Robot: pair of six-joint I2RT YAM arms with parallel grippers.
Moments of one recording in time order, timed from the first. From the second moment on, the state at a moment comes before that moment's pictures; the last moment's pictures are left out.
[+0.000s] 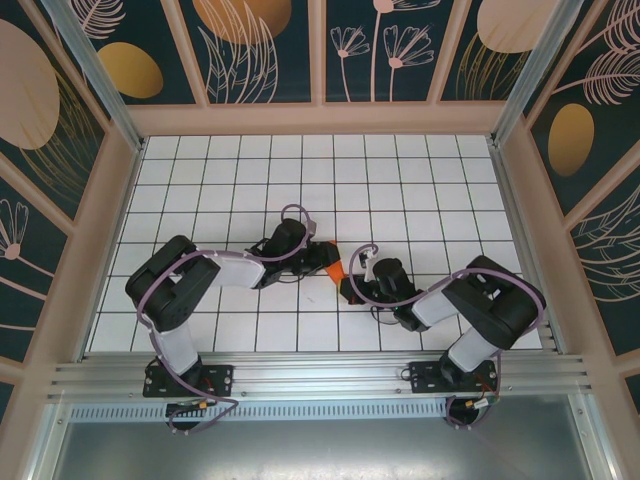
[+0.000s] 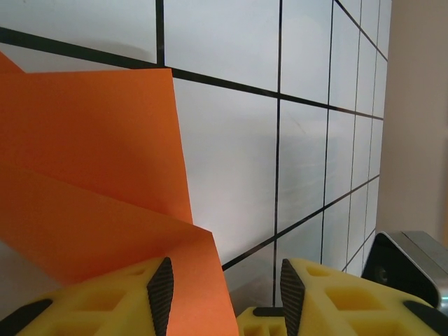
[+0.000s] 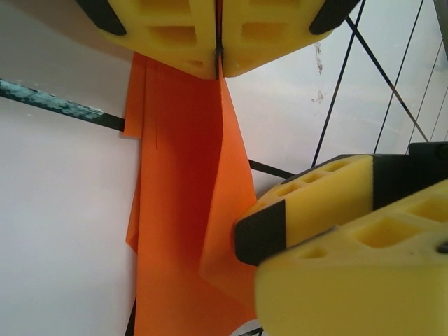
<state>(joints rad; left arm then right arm) -0.73 1.81 0.78 0.38 0.37 -1.07 0.74 1.58 0.26 0.77 -0.25 0.74</state>
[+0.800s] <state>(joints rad) -0.73 1.83 0.81 0.36 0.38 -1.02 0.74 1.44 0.45 0.18 -0.25 0.71</state>
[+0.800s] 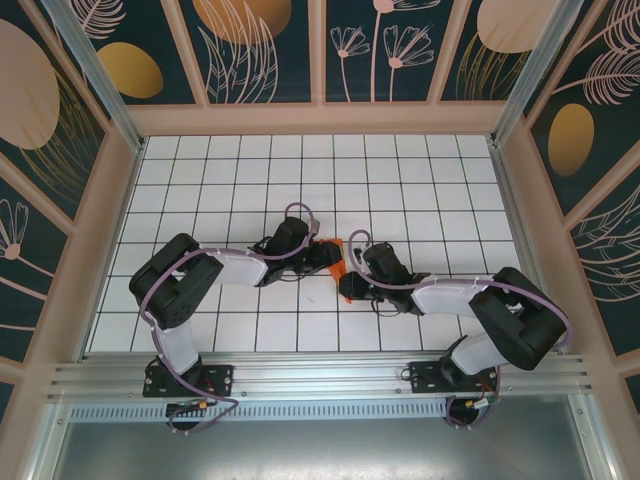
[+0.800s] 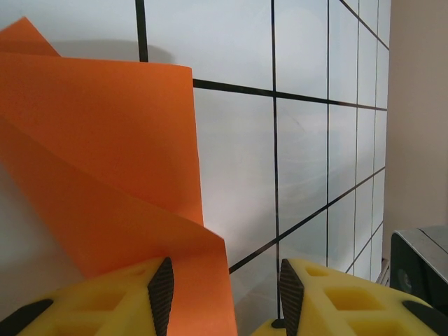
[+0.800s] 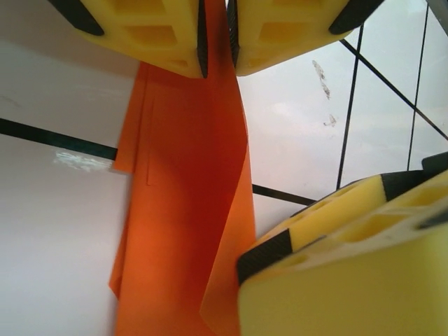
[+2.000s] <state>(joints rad) -0.73 1.73 0.77 0.49 0.42 -1.03 0.57 1.49 0.30 0.45 -0.50 0.90</state>
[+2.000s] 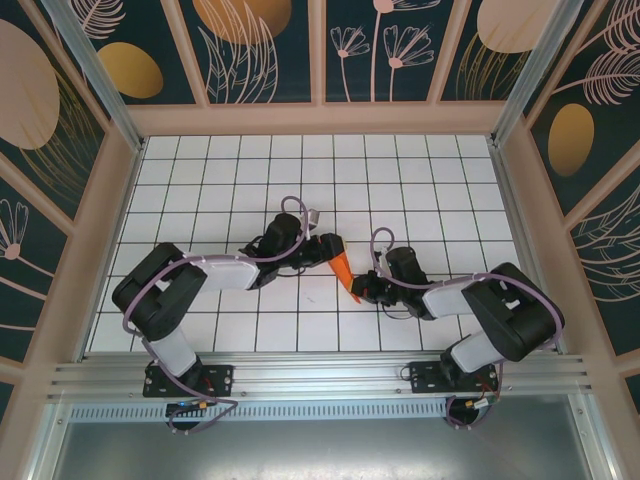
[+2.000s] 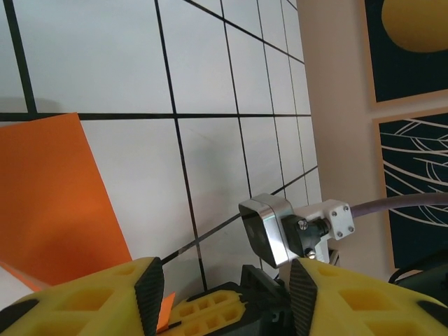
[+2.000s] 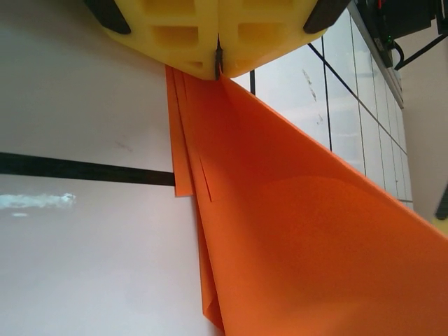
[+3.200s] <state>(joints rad) -0.77 1.82 0.68 0.70 0.48 -1.06 0.53 1.52 0.31 0.46 -0.57 0.93</state>
